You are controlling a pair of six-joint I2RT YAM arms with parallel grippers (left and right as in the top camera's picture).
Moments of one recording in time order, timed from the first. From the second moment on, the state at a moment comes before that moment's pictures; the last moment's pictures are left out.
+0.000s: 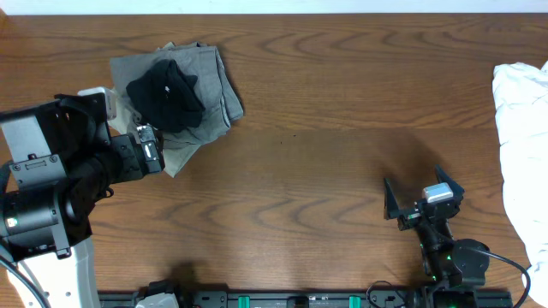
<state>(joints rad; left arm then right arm) 0.23 1.09 1.47 -1.27 0.25 -0.01 -0.02 0.01 0.01 -0.05 -0.25 -0.13</state>
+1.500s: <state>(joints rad) 0.10 0.42 0.71 -0.52 0.17 0.09 -0.02 0.01 0.01 -0.05 -0.25 -0.13</state>
